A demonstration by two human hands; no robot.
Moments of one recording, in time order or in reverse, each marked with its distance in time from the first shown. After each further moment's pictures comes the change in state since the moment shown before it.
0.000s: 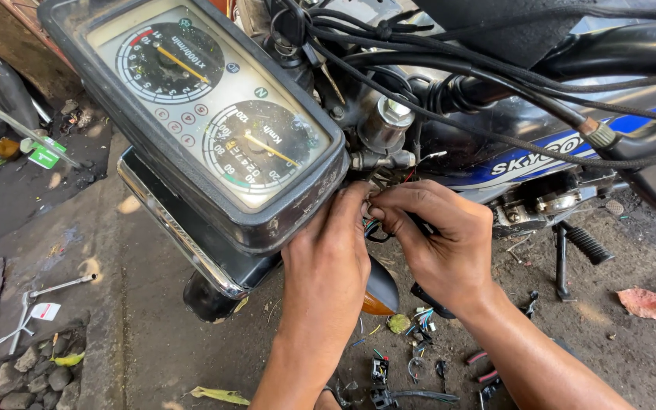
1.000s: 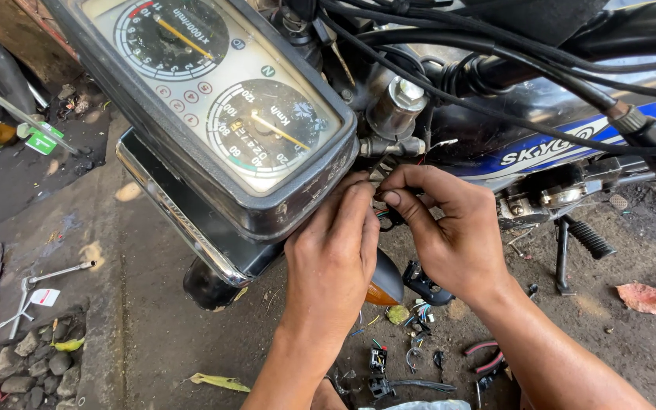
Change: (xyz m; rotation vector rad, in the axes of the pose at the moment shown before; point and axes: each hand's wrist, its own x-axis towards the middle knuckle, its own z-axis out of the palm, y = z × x) left_hand -0.014 -0.010 0.005 0.002 0.051 0.067; right_hand 0.000 0.002 -0.002 -0.007 -0.122 0.195
